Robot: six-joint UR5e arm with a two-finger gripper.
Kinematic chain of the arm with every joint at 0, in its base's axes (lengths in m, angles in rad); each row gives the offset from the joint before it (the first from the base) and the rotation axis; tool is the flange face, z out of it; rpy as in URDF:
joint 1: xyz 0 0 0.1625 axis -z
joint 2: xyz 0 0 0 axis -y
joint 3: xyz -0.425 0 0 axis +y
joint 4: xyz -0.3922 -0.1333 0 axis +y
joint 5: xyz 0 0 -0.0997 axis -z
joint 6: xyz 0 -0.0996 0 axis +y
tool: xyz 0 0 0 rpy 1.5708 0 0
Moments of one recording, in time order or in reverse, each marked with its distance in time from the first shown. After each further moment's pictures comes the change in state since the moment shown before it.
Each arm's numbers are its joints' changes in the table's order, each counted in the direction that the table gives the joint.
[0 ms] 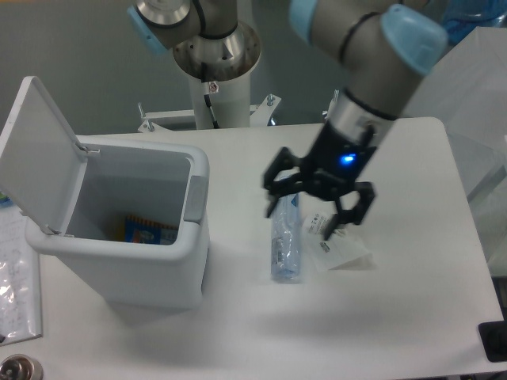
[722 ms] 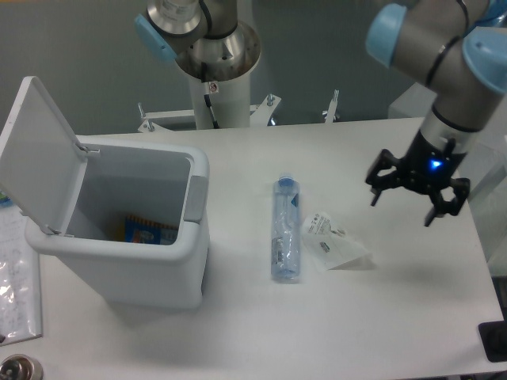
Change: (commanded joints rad) arm -0.055 -0.189 -0.129 -0.002 0.433 -0.381
